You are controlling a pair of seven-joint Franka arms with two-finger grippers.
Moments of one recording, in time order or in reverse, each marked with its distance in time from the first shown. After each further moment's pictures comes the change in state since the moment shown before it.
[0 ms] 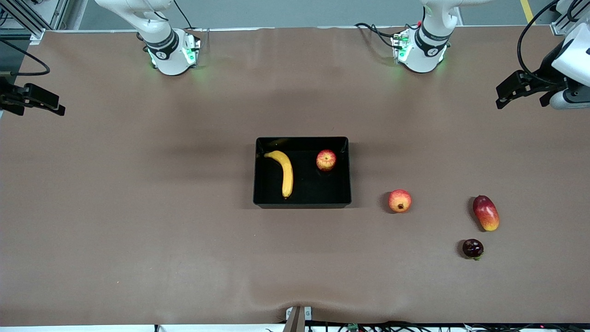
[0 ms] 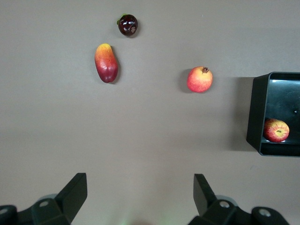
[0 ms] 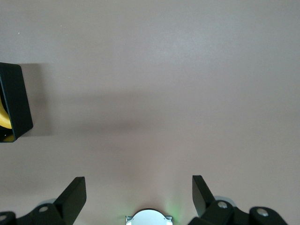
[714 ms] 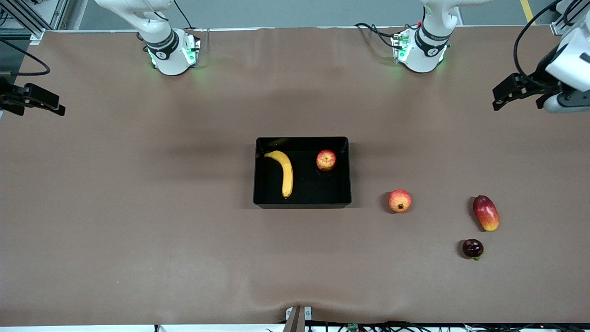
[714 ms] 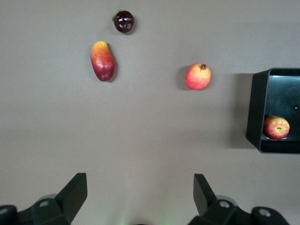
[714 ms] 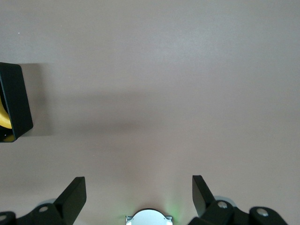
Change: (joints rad) left arm -0.014 0.031 -0.014 0.001 -0.001 -0.001 -0.003; right arm 0.000 0.000 0.000 0.000 0.000 0.000 0.000
